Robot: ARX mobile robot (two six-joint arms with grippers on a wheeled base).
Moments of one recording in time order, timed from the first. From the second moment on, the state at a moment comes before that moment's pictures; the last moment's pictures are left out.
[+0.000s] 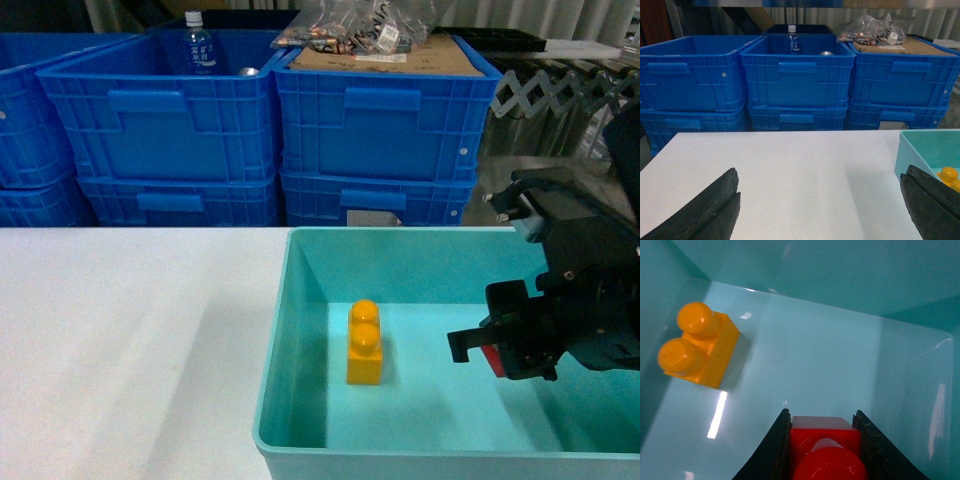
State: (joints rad) left arm 0.00 0.01 0.02 0.00 0.00 0.00; right arm 0.31 1.76 0.77 0.19 0.05 0.09
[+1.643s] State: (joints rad) left arm 0.00 0.01 0.02 0.00 0.00 0.00; right arm 0.00 0.68 0.01 0.65 0.00 0.01
